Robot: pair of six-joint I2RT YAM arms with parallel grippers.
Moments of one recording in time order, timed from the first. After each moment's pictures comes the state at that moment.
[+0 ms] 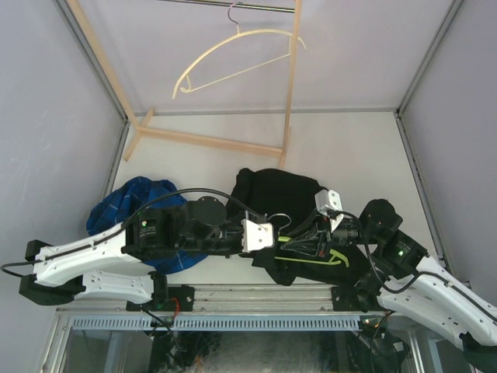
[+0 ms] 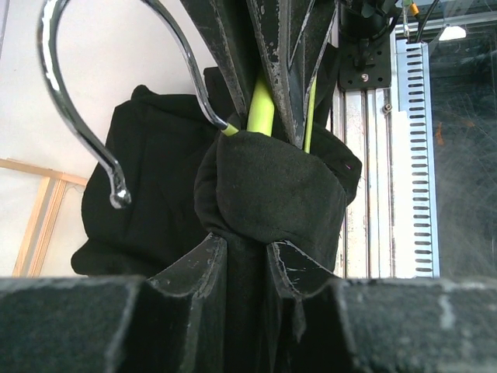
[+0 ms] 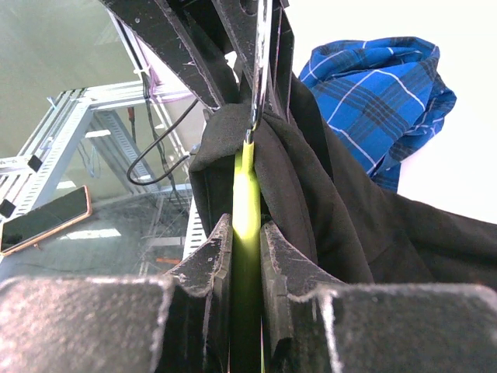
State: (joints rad) left arm -1.36 1.06 1.29 -0.73 0.02 0.30; right arm 0.81 0.58 0.67 -0.11 -0.76 0.16
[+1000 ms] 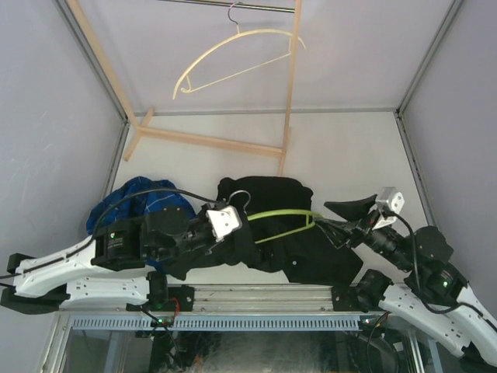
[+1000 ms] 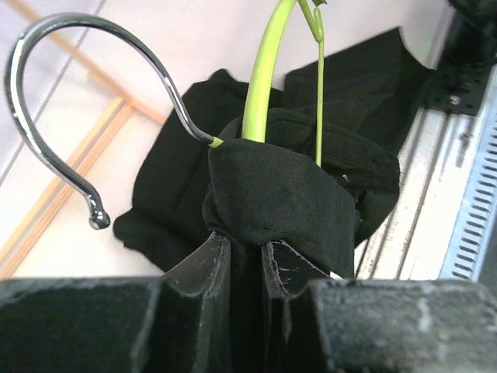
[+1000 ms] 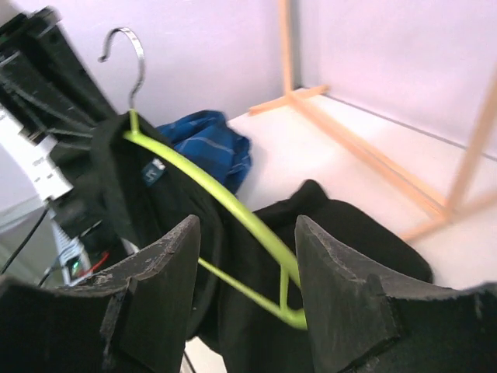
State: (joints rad) left arm -1.36 0.84 1.14 -0.70 -0.24 0.17; right arm 0.85 0.28 0.70 -0.29 -0.13 0.15
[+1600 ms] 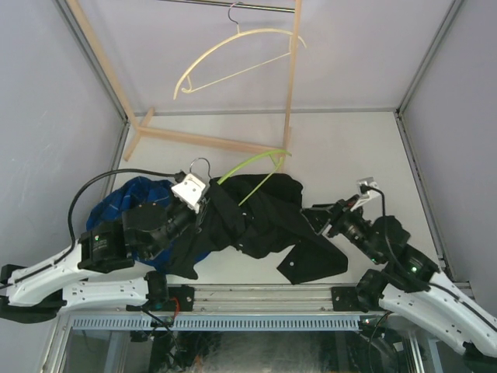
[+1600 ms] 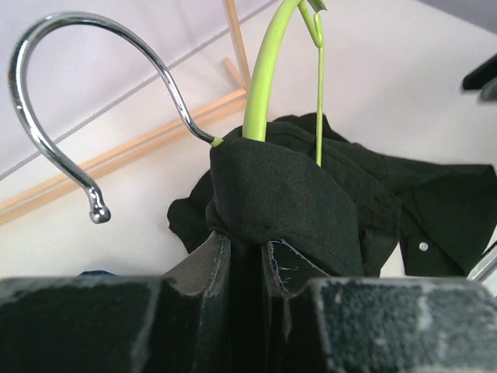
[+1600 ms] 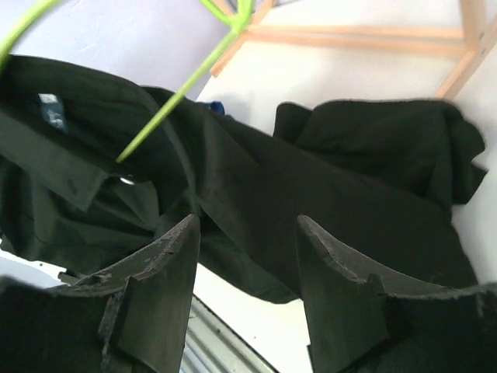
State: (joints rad) left arm -1.29 0.75 1.12 -0.63 -0.65 -0.01; right arm 0.85 0.36 0.59 -0.32 0.17 0.60
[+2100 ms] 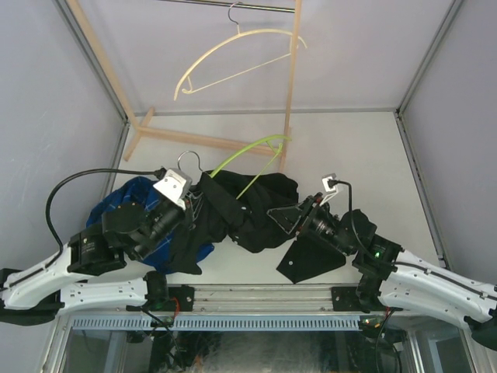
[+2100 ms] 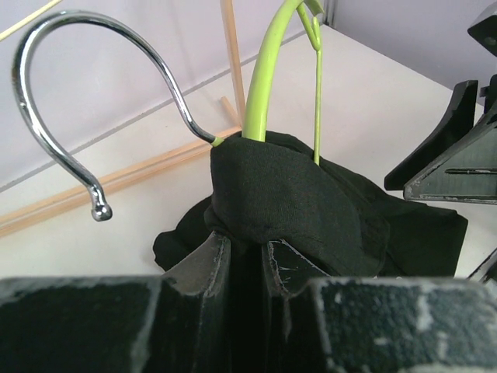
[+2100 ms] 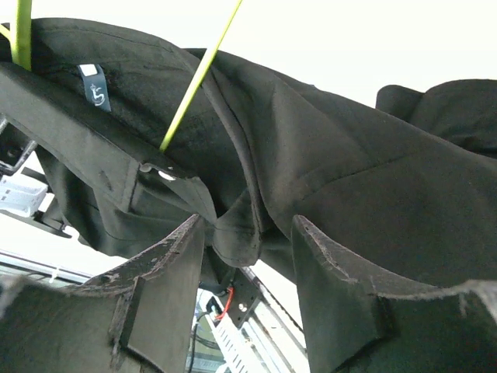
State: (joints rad) left arm -1.28 0.70 1.13 -0.53 -0.65 -0.01; right arm 1.02 0.66 0.52 0.12 0.15 0.81
